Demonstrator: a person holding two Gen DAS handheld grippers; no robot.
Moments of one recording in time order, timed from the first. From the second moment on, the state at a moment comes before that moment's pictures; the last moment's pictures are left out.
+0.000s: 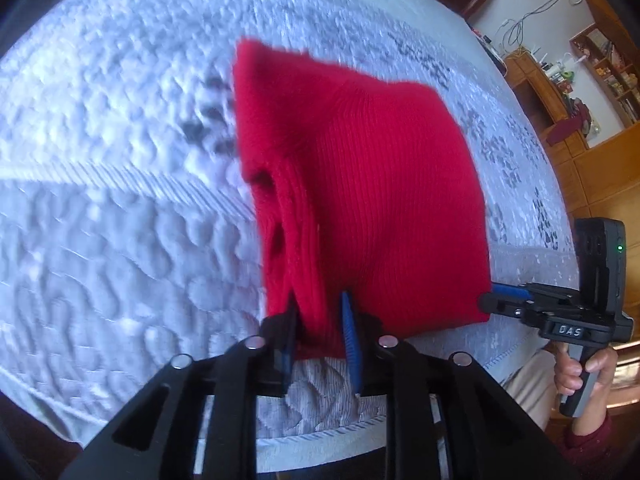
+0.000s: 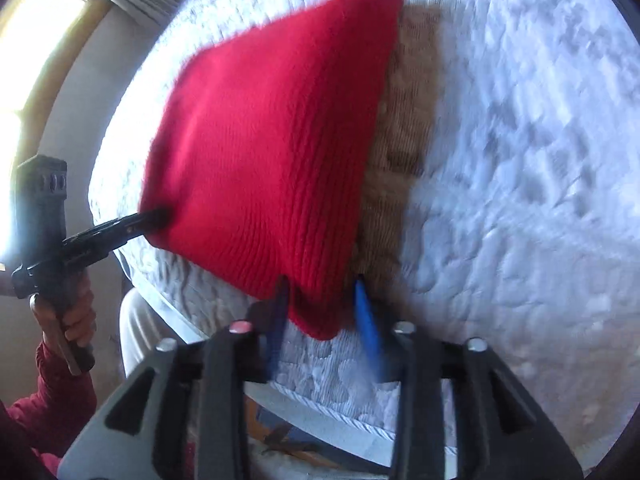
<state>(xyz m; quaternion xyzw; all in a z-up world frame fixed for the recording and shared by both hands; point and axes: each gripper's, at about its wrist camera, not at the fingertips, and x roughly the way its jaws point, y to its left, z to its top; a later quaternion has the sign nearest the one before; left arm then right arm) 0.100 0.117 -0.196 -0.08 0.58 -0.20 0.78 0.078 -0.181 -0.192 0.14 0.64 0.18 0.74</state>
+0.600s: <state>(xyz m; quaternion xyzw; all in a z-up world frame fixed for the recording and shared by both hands) 0.205 0.111 -0.217 -0.10 0.60 -0.14 0.78 0.159 -0.172 -0.196 0.17 0.63 0.17 0.73</state>
